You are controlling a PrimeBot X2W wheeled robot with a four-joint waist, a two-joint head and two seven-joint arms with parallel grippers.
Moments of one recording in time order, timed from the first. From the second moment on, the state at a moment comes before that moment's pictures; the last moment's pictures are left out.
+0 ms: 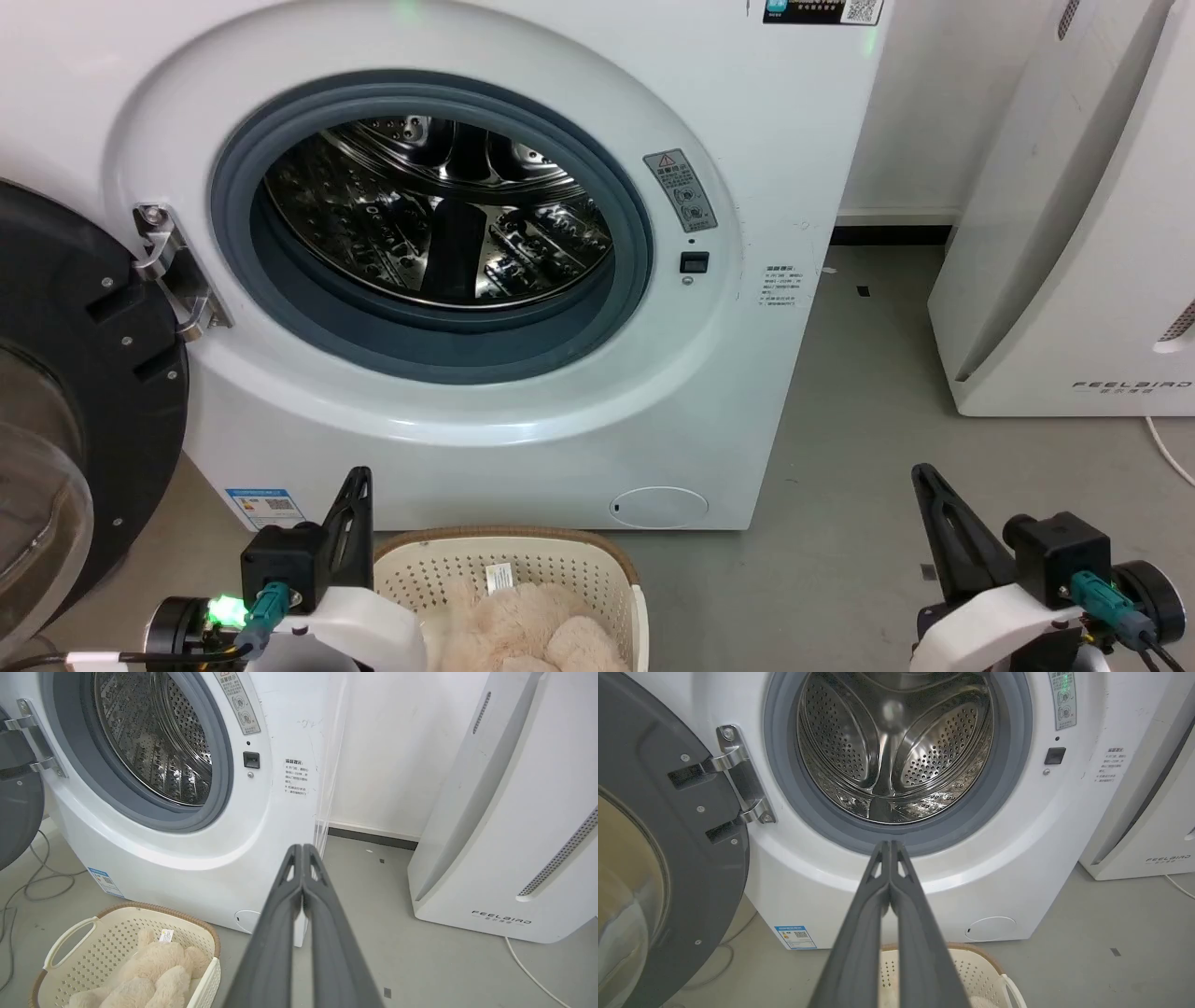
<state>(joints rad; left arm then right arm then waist) 0.02 0.05 0.00 0.00 0.00 0.00 0.00 0.01 -0.05 0.00 0.00 0.01 0.13 0.00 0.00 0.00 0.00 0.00</state>
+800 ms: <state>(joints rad) 0.02 0.05 0.00 0.00 0.00 0.00 0.00 0.01 -0.05 0.00 0.00 0.01 0.13 0.00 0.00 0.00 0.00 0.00</state>
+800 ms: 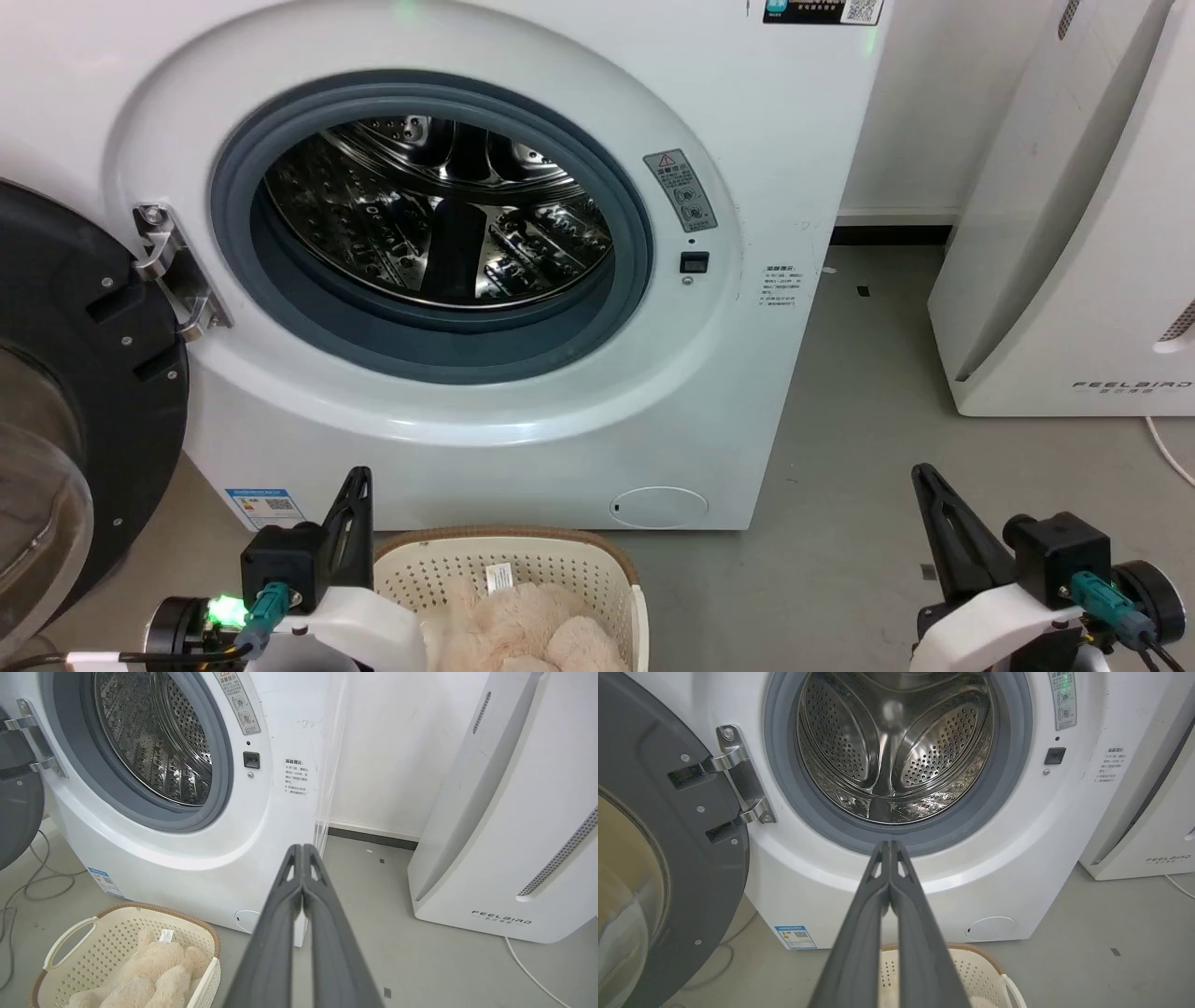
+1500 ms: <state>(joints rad) 0.02 0.05 0.00 0.00 0.00 0.00 0.00 0.01 -0.05 0.00 0.00 0.01 0.13 0.00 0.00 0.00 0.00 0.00</state>
